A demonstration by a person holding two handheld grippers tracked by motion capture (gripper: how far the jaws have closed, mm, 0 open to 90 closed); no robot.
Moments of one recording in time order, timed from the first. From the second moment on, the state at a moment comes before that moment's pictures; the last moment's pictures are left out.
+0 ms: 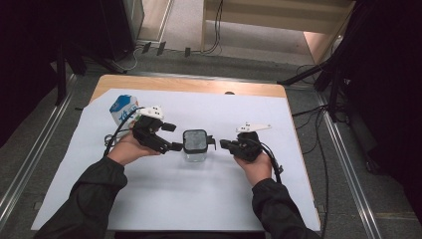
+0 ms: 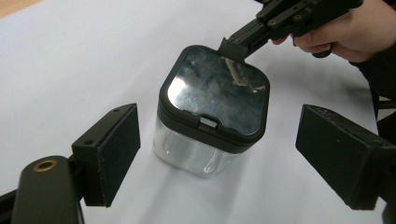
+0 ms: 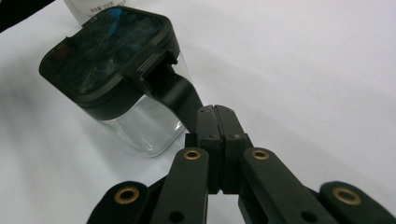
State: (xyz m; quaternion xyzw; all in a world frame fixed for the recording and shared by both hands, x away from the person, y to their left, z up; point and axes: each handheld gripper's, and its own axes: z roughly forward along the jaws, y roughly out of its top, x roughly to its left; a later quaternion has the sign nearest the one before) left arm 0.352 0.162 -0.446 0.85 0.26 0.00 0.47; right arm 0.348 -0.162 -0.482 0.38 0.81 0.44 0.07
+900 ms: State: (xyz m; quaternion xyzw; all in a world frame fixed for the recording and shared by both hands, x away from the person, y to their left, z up) left arm 0.362 0.134 -0.489 0.86 0.25 -0.02 0.45; right arm 0.358 -0.149 -0.490 0.38 0.81 0.44 0.05
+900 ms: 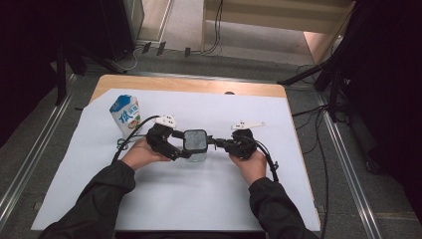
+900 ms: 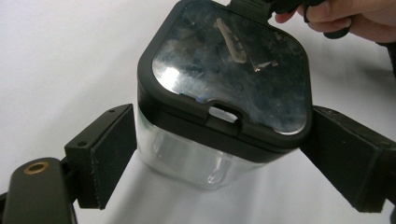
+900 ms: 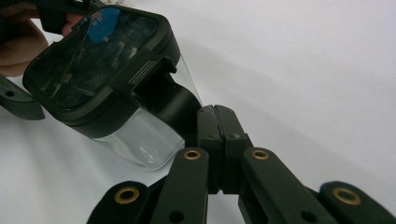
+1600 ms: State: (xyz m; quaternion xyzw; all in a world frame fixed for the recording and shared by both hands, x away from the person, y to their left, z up) left arm 0.359 0.130 -0.486 0.85 0.25 0.00 0.45; right arm 0.356 -0.148 -0.490 0.39 0.81 0.43 0.05
